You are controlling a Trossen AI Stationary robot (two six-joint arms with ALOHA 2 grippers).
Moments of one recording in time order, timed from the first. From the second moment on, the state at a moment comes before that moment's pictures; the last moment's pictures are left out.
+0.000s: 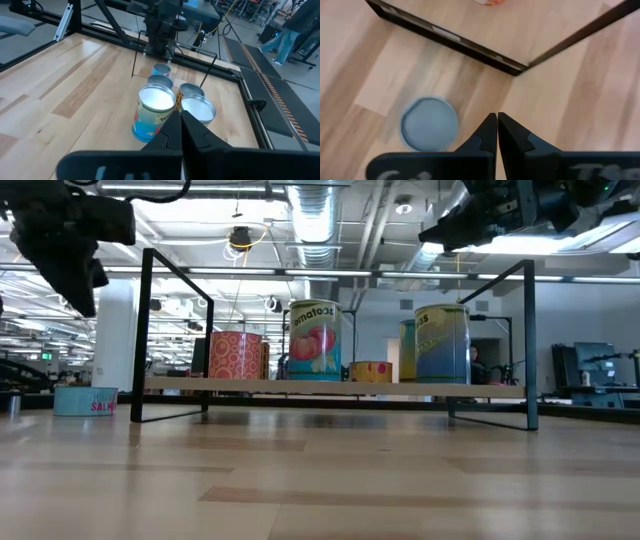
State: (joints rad) left arm -0.19 0.76 0.65 -0.98 -0.14 -0.62; right arm -0.42 0.93 0.68 -0.05 -0.48 -0.43
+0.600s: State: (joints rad) left arm -0.41 0.90 0.54 -0.99 -0.32 -0.74; right arm -0.42 0.93 0.68 -0.05 -0.48 -0.43
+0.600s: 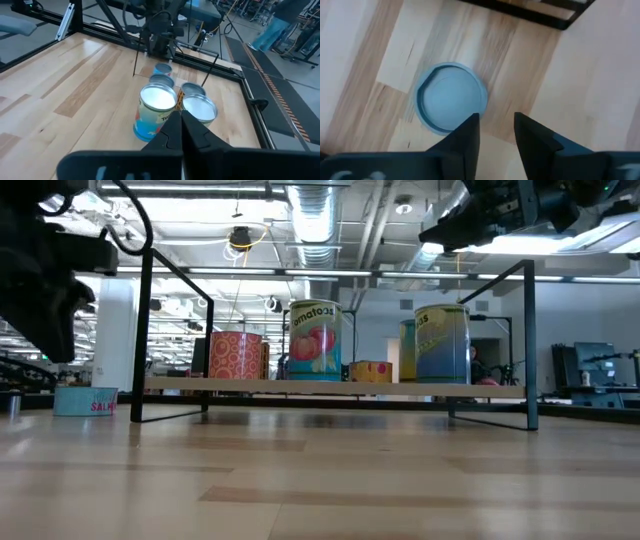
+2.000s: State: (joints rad) left arm -0.44 1.13 0.68 -0.85 -0.01 -0.68; right arm -0.42 0.93 0.68 -0.05 -0.53 -0.45
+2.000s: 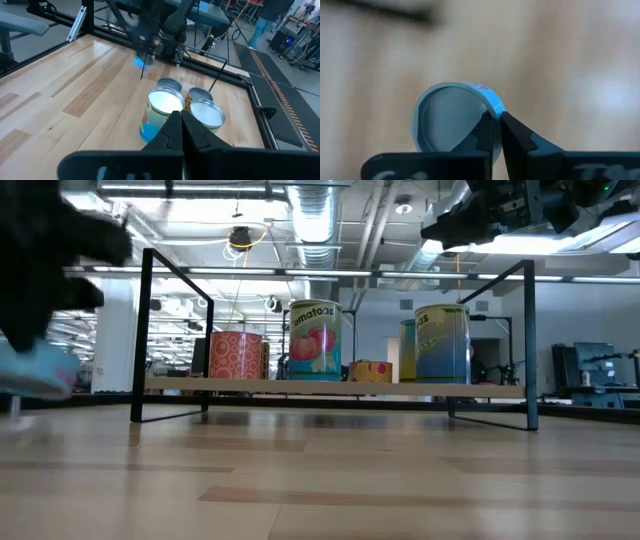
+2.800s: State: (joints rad) left arm -0.25 1.43 1.27 -0.55 -0.12 0.05; right arm -0.28 0.86 0.68 -0.19 -0.48 -0.43
